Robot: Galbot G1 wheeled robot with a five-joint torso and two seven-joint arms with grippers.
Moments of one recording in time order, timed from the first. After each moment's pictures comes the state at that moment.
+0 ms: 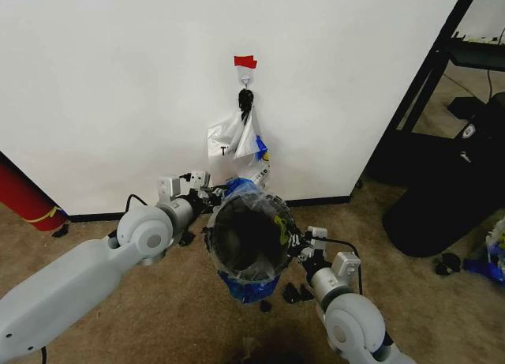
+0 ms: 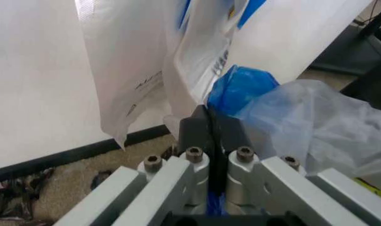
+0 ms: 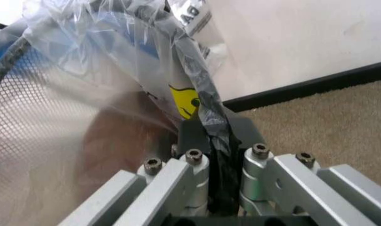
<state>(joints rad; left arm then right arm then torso) 0.55 -0.69 0.23 -1.97 -1.34 0.38 -0.44 -1.34 1.27 0.18 2.12 0.63 -0.35 0.34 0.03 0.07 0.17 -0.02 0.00</state>
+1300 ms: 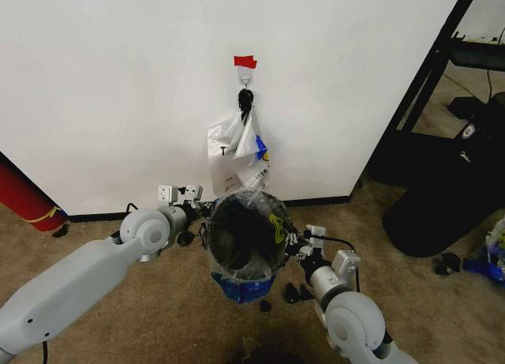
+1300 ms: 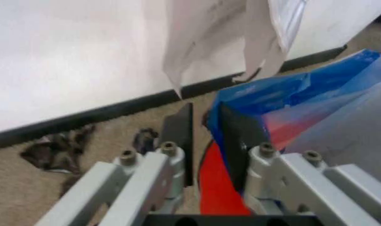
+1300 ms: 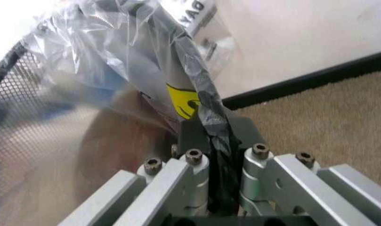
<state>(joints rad) 0.59 -0.69 0.21 -1.84 -1.28 0.48 -0.39 -1.32 1.27 0.18 2.12 0.70 -0.35 0.35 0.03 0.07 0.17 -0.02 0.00</state>
